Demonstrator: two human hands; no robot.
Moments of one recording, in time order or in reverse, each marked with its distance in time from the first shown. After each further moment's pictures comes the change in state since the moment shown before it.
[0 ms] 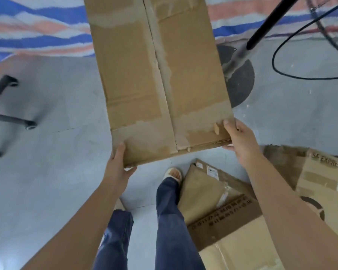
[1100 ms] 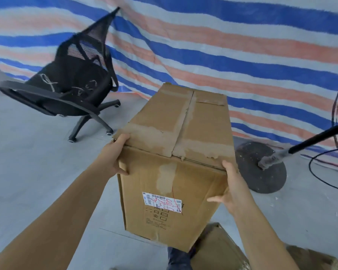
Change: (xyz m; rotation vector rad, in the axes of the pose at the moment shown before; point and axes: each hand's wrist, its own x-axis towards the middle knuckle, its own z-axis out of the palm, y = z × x) left_hand -0.142 0.102 -0.284 -0.155 0.147 0.155; right_hand -0.296 -0.045 0.170 0.129 -0.192 0.014
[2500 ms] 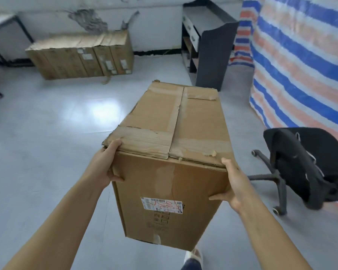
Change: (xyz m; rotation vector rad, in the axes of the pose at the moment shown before) left_hand -0.145 -0.130 -0.657 -0.876 0.930 0.112; right_hand -0.328 0.263 0.568 -0.925 -1.026 -0.147
